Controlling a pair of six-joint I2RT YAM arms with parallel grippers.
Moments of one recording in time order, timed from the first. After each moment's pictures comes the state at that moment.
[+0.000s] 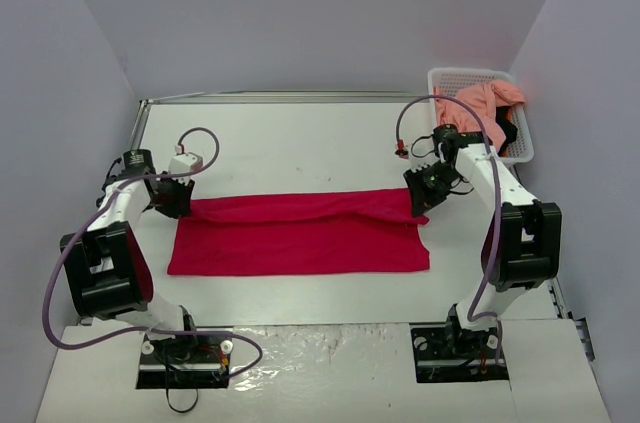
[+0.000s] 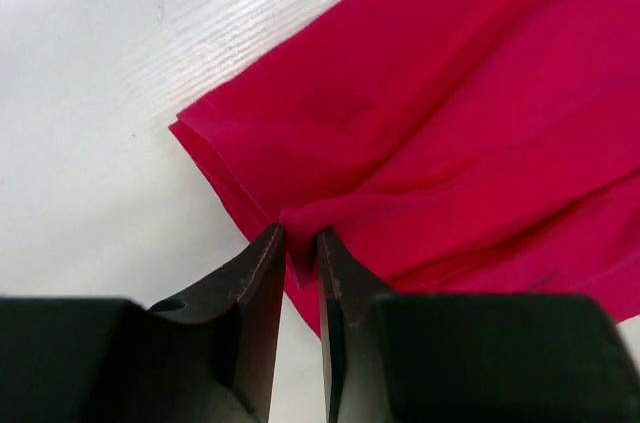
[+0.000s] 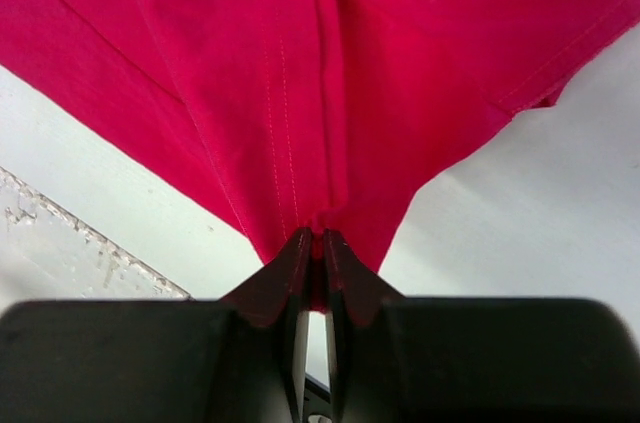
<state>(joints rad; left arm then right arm) 0.26 1.52 1.01 -0.62 0.44 0.66 0.08 1.67 1.28 -1.06 -0.39 -0.43</state>
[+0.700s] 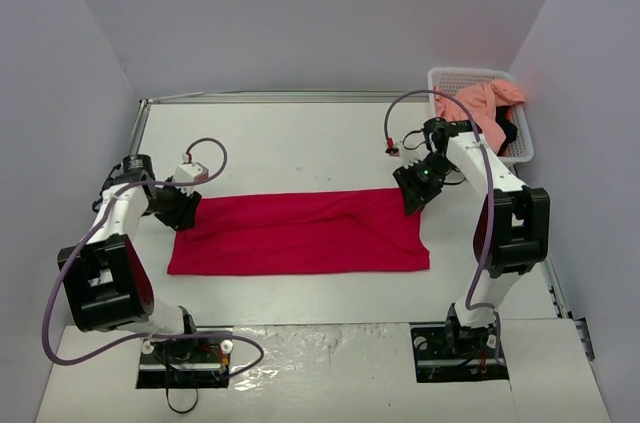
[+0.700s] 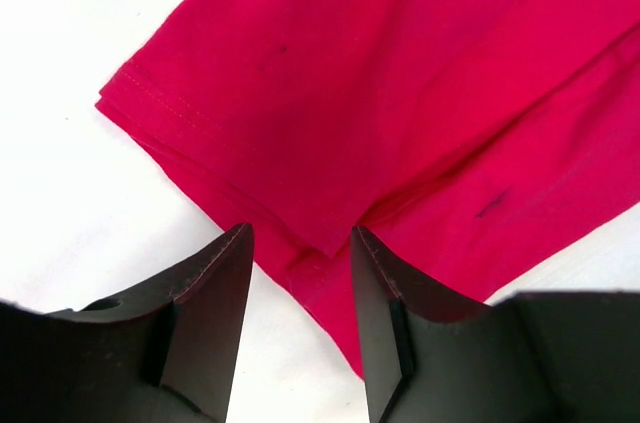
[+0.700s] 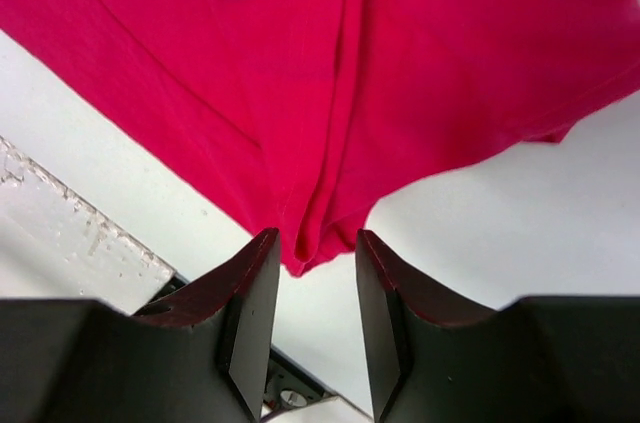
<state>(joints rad) 0.26 1.45 0.99 -0.78 0.48 0.85 0.12 1.76 1.38 -1.16 -0.38 -0.53</state>
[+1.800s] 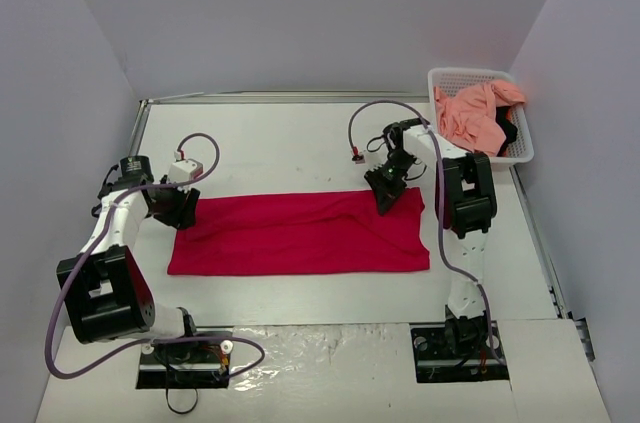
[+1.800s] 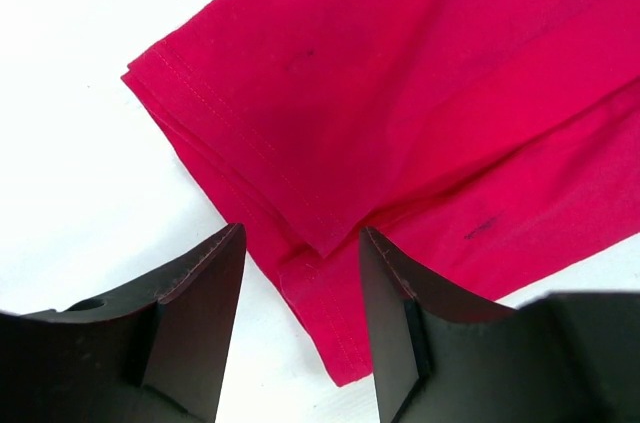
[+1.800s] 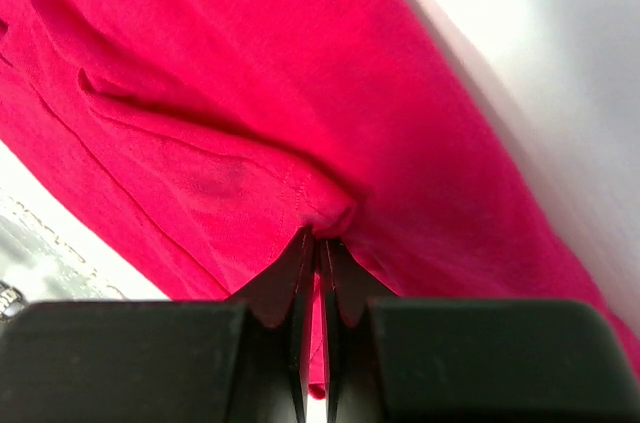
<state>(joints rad) 0.26 1.39 0.95 -0.71 0.44 0.68 0.25 2.22 1.69 -1.16 -0.45 -0.55</state>
